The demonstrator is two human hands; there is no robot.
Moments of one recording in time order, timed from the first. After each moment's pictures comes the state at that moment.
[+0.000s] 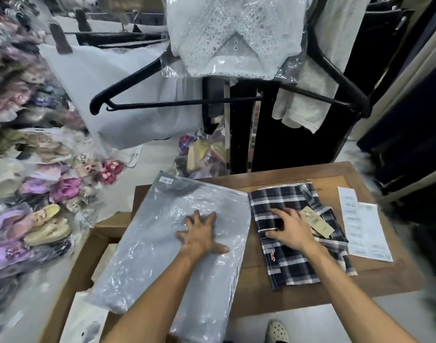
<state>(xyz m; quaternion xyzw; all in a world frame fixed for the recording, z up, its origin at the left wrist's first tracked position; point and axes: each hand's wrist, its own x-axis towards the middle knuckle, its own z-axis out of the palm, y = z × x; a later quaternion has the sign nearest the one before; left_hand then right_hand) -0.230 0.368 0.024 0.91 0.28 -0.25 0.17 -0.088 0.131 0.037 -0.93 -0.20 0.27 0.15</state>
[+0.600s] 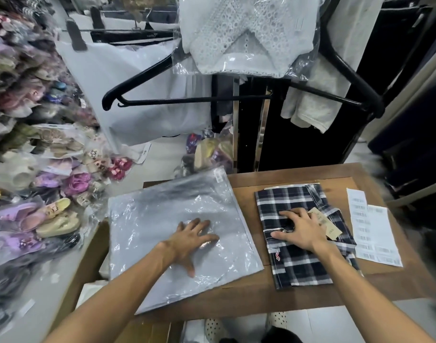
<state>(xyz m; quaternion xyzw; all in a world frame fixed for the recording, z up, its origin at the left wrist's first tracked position) -0.277 0.420 0.041 0.95 -0.03 -0.32 0.02 -0.073 0.117 0.027 -0.93 -0.22 0.28 0.07</state>
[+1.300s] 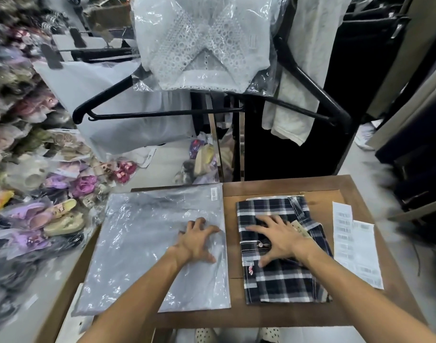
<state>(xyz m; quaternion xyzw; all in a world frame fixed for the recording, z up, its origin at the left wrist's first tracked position) -0.205 0.336 0.044 0.93 0.20 -0.28 0.14 -0.031 0.114 0.041 -0.81 -0.48 0.32 -0.05</state>
